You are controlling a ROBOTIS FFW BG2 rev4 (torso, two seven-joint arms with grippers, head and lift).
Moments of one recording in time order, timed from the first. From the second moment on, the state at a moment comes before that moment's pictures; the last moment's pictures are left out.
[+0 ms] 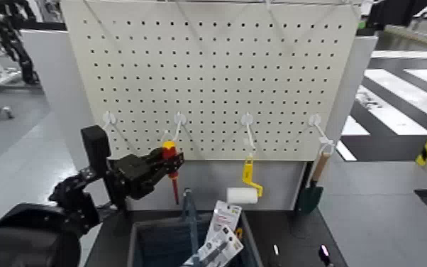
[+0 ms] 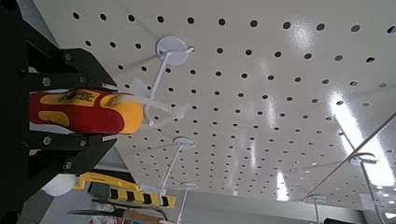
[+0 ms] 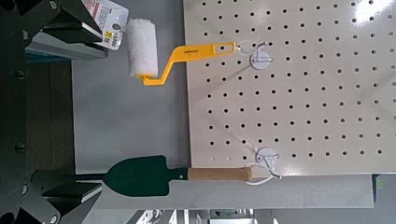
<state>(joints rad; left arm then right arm) -0.17 0.25 -0.08 -1.73 0.34 0.34 -0.68 0.42 -0.11 0.23 -1.76 -0.06 -0.26 -0.22</state>
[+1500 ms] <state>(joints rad) 0.12 0.19 0.06 -1.90 0.50 0.47 -0.64 0.42 -0.12 0.23 -1.76 -0.06 -0.25 -0.22</state>
